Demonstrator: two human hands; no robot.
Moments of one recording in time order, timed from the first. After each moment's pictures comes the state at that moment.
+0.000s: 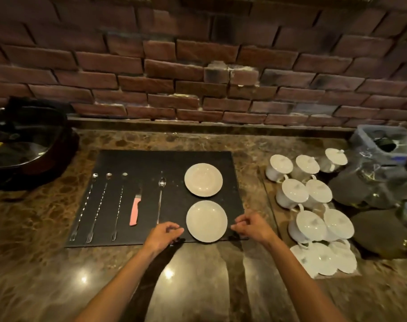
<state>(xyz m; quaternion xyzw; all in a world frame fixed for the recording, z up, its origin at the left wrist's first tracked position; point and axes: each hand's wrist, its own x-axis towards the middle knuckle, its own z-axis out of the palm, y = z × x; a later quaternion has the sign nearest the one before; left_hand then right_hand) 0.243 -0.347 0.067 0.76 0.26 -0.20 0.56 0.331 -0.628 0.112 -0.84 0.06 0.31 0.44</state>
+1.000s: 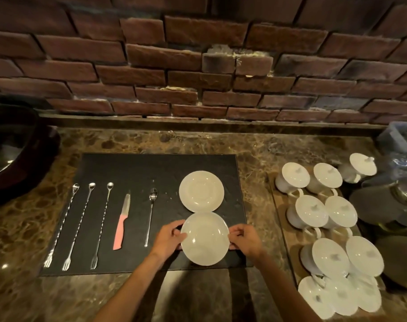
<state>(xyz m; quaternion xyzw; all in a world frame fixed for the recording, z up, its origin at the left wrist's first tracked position) 0.334 -0.370 0.019 0.72 0.29 -0.17 0.61 0.395 -0.605 0.031 -0.81 0.13 0.30 0.48</state>
